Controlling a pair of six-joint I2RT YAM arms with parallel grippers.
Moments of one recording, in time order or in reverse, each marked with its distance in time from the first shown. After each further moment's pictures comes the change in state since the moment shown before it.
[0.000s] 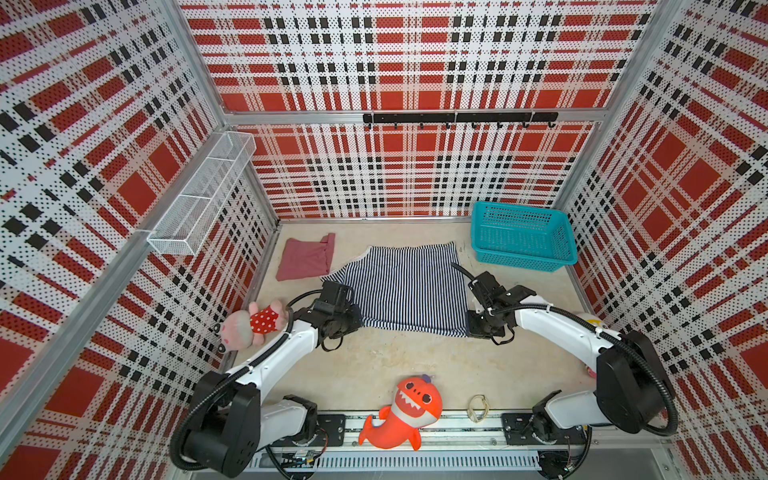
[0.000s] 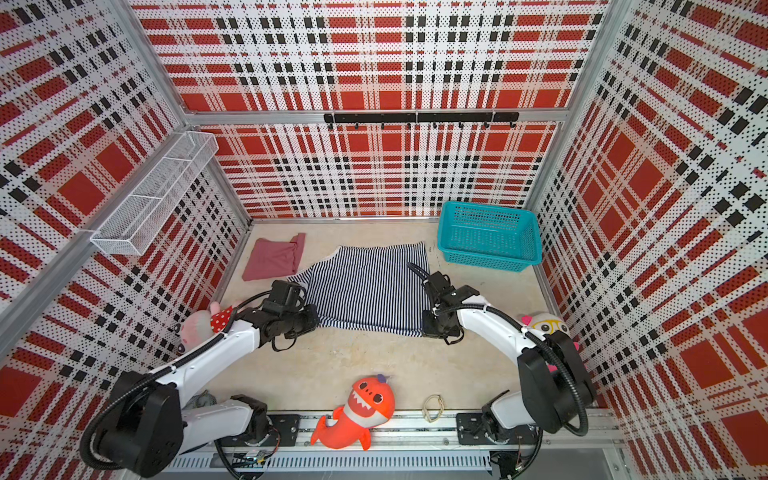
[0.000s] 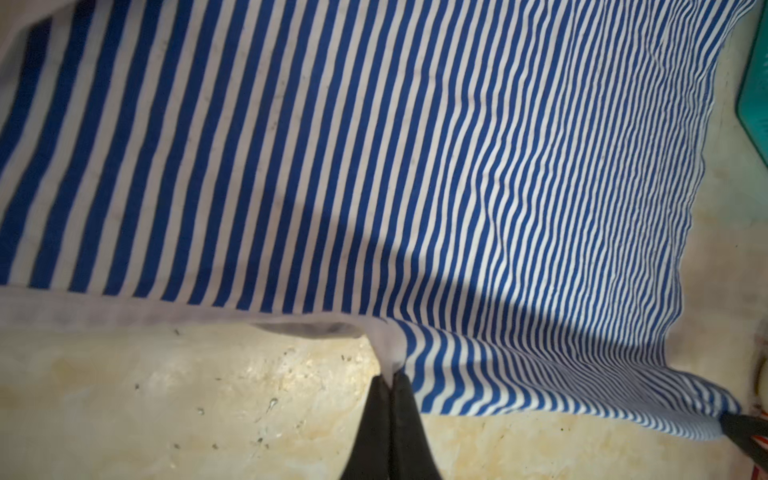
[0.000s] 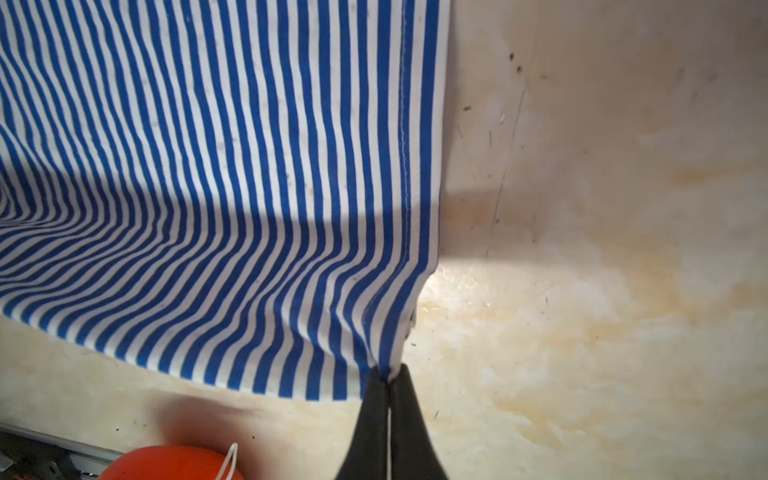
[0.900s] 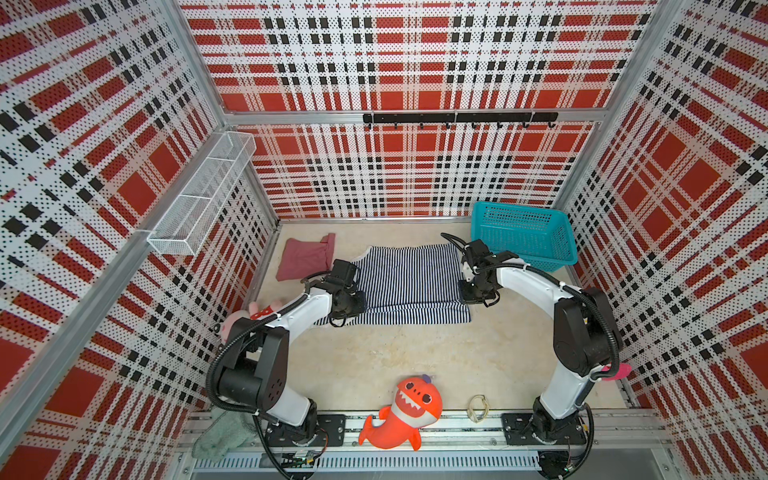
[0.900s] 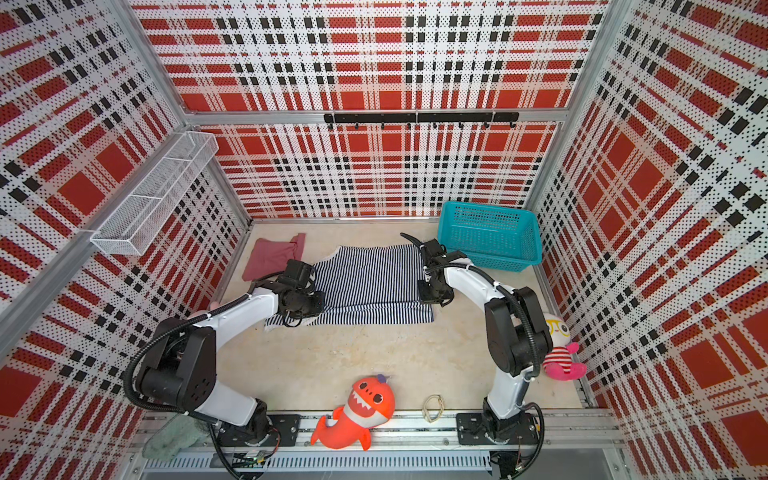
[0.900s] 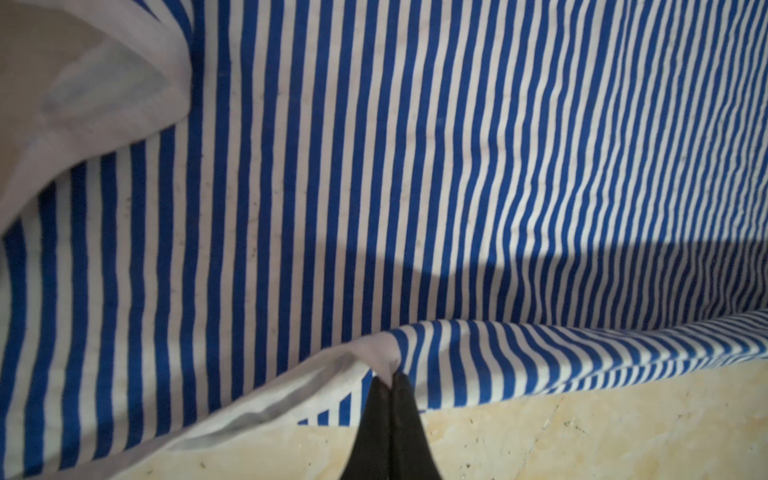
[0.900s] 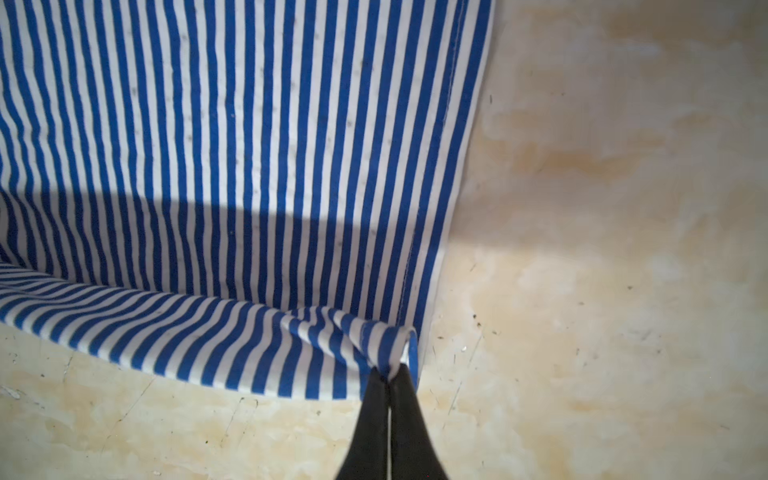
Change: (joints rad) left arm 0.038 0.309 0.235 -0.053 -0.024 0.230; right arm -0.114 0.355 0.382 -0.030 0.035 -0.269
